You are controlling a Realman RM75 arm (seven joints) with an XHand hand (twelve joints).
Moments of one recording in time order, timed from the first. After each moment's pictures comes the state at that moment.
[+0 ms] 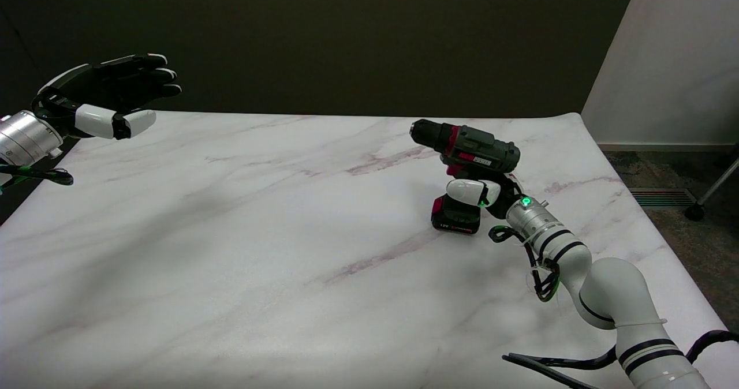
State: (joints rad) arm -0.04 -1.32 -1.32 1.41 1.75 -0.21 -0.08
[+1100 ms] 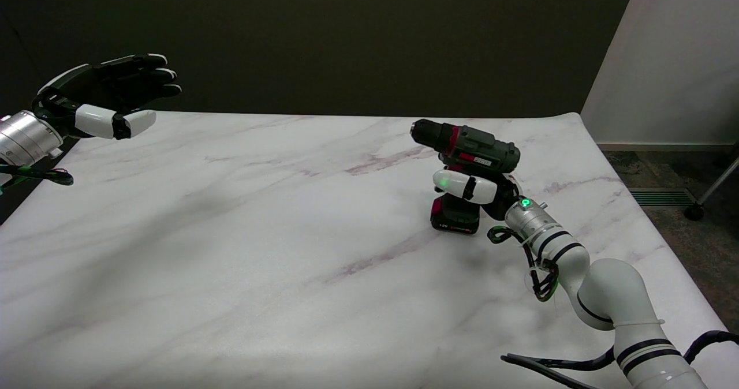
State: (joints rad) arm -0.03 -1.33 -1.33 1.39 1.79 -0.21 -0.08
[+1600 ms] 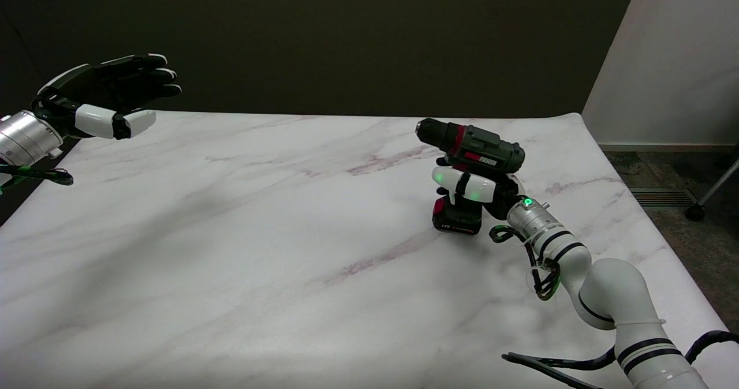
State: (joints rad) arm -0.03 -1.33 -1.32 1.39 1.80 -0.21 -0.08
